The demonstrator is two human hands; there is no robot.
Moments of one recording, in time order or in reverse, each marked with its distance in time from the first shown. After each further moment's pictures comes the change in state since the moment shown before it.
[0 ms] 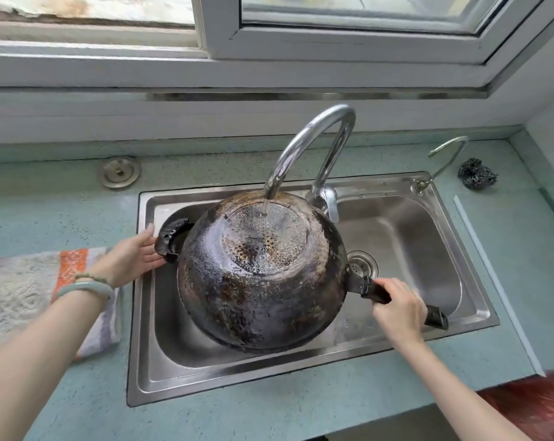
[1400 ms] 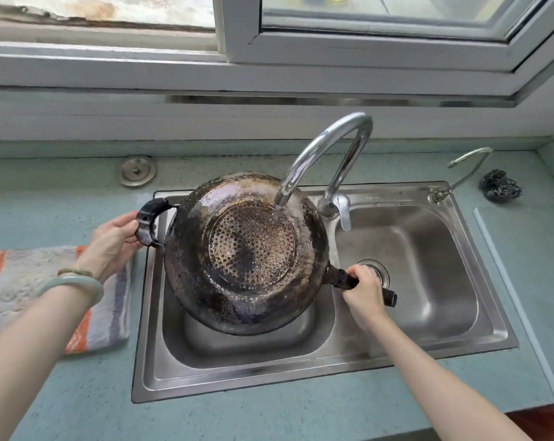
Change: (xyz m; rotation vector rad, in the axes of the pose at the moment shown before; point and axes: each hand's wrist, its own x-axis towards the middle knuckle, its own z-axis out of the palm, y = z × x) left_hand 0.002 0.015 -0.032 -0.215 0.233 0.317; right_hand 0.040 -0.021 0.078 0.271 -0.313 0.013
